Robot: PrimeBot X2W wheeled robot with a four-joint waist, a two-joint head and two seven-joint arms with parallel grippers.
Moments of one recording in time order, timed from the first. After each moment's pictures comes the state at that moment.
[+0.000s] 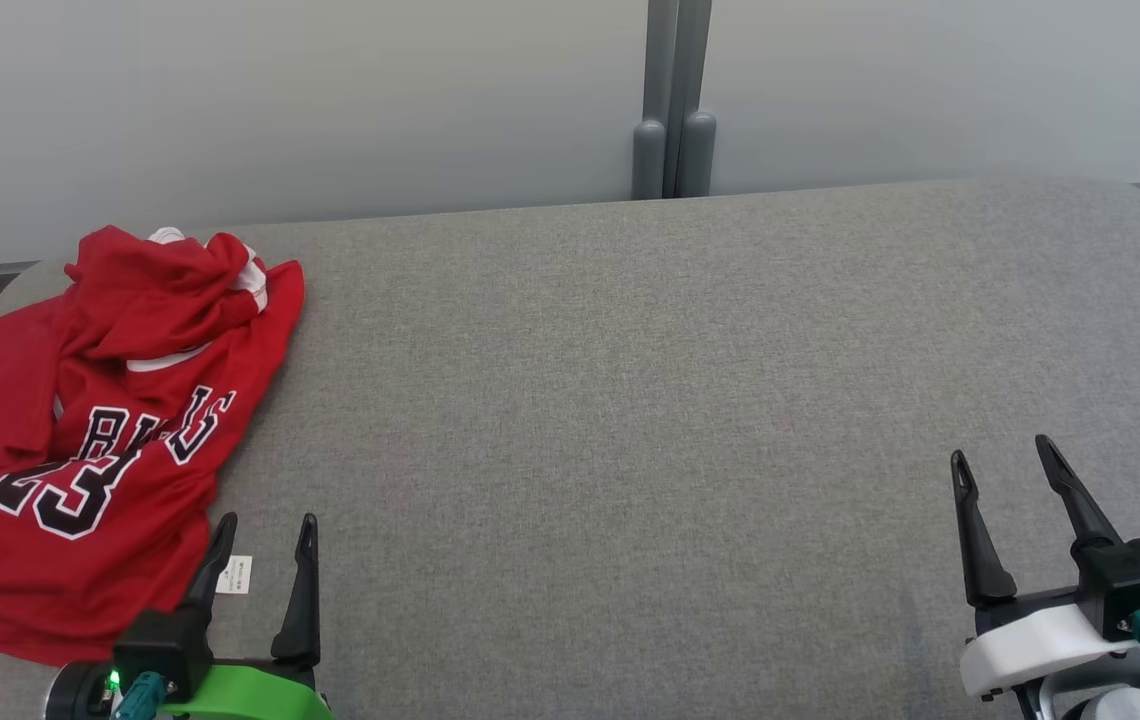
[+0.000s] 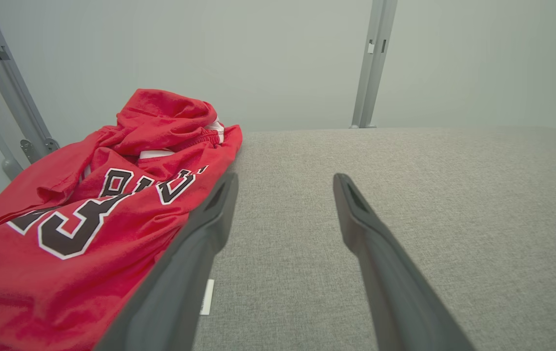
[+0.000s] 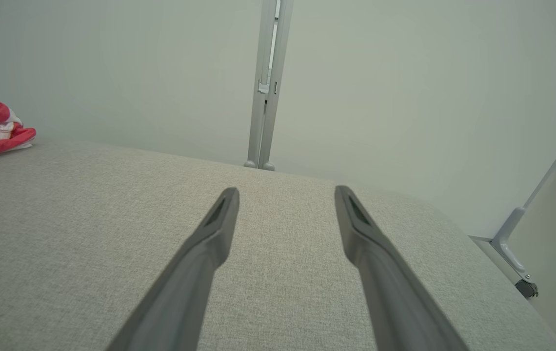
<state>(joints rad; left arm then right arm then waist) 0.02 0.12 -0.06 0.24 -0.18 -0.13 -0.26 0.05 -0.09 -0.09 0.06 -0.07 0.13 -0.26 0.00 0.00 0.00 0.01</state>
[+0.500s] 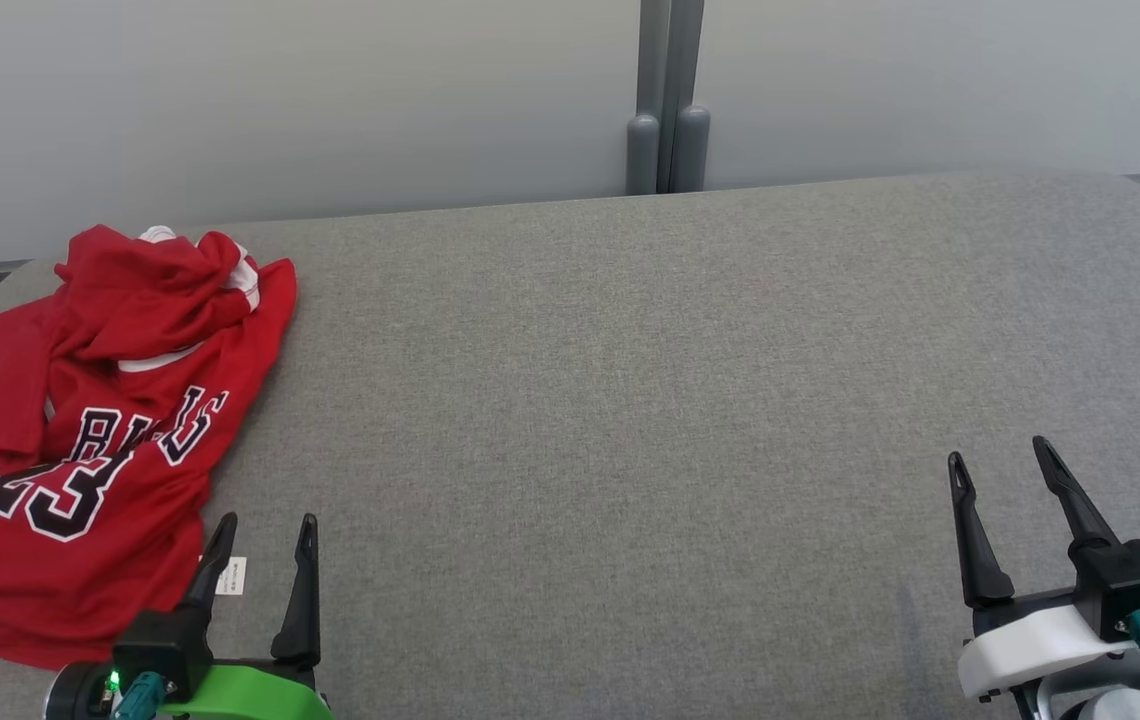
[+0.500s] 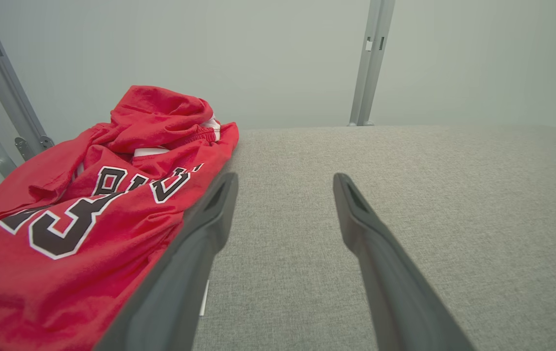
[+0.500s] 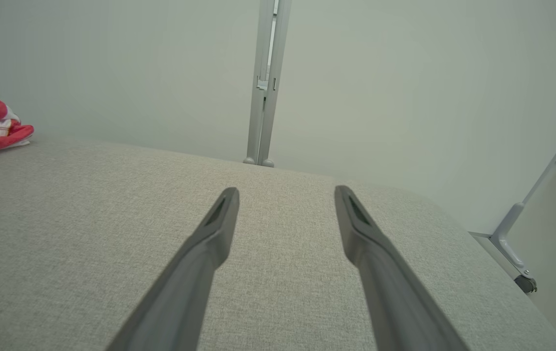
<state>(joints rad) 0.02 0.12 -0.06 0.24 -0.18 -0.13 -0.26 0.05 -0.09 -0.08 0.06 -0.07 0.13 -0.26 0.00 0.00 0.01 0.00</state>
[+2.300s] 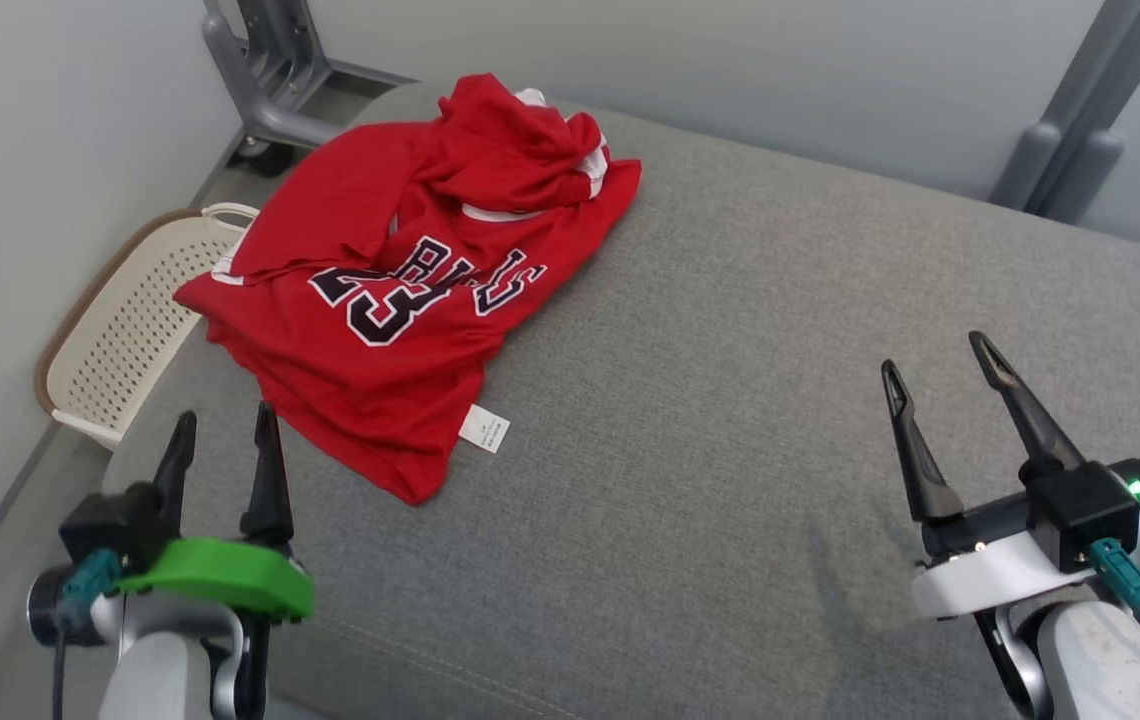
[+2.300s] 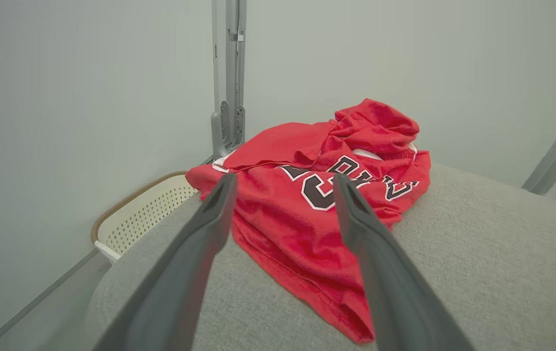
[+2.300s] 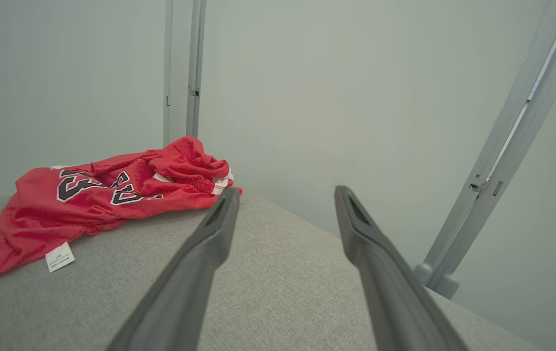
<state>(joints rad) -0.17 0.07 0.02 0.33 -0.25 -0.12 -0.24 -0.07 -0.14 0.05 0.00 -0.07 0.13 -0.26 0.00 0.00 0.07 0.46</state>
